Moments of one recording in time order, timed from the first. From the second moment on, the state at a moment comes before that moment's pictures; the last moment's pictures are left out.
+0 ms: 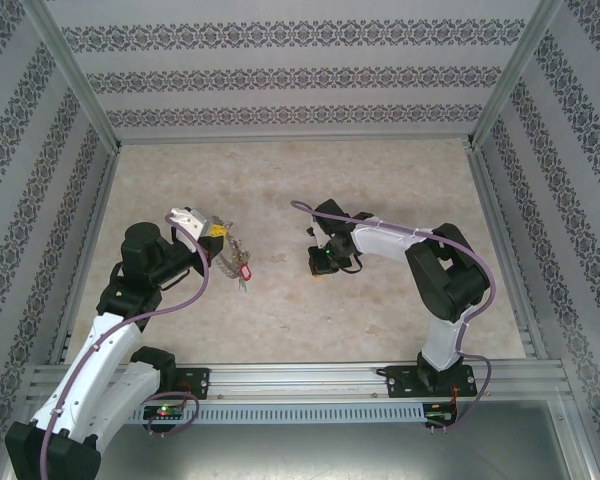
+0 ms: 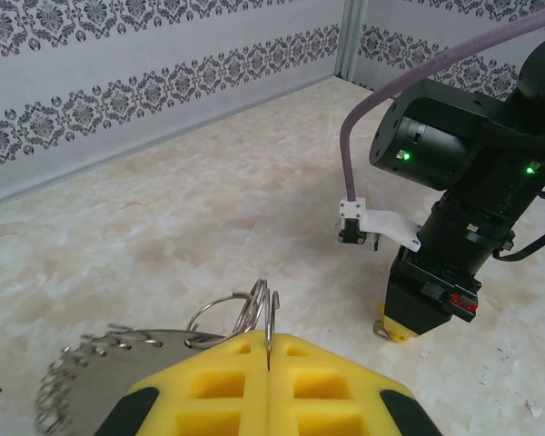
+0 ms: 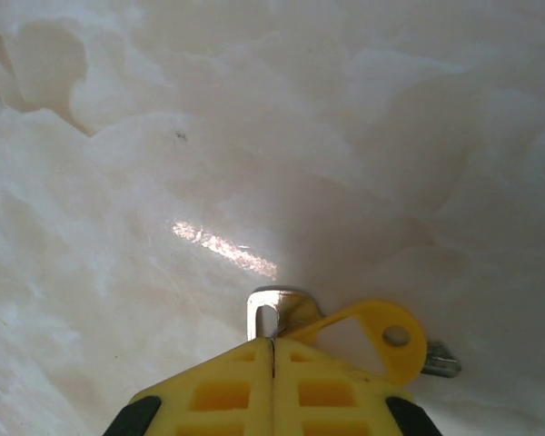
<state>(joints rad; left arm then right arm) -0.20 0.74 0.63 -0.20 0.48 0.12 0.59 1.85 1.12 -0.57 -0.30 0.36</state>
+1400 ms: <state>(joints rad) -0.58 1.16 0.79 -0.10 0.65 0.32 0.40 1.11 0.77 -0.19 -0.74 -0.25</state>
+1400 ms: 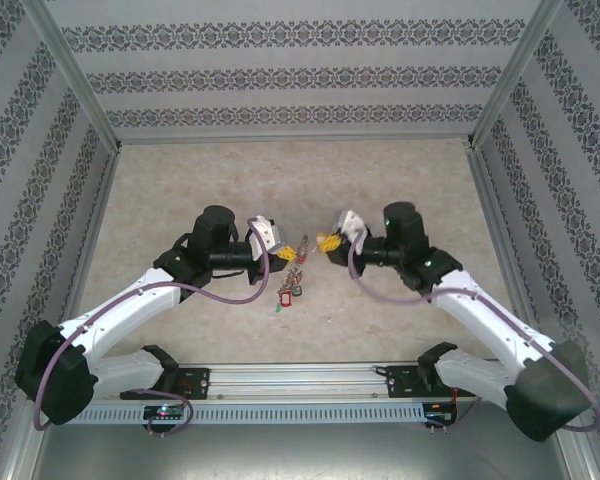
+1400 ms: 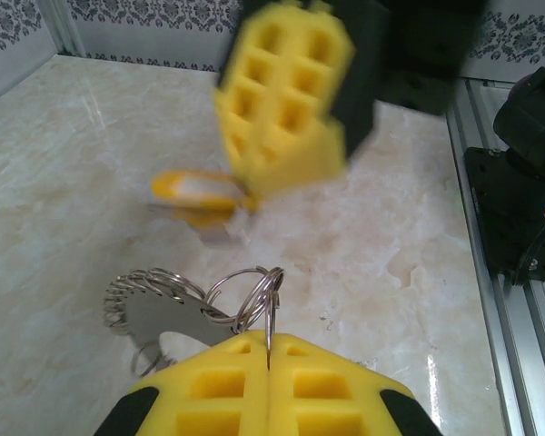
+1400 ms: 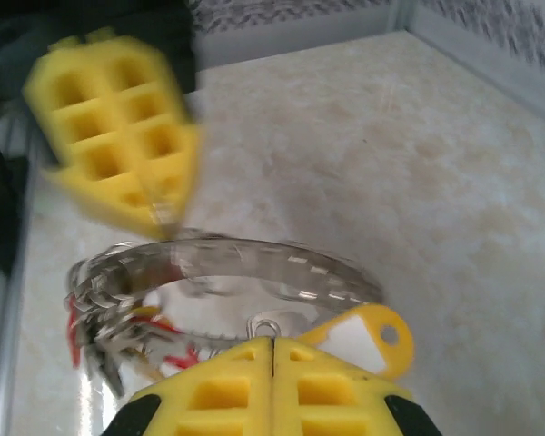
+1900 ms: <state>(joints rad) -0.58 1.03 0.76 -0.10 0.44 0.34 0.45 1.64 0.96 -0.52 -0.47 0.05</state>
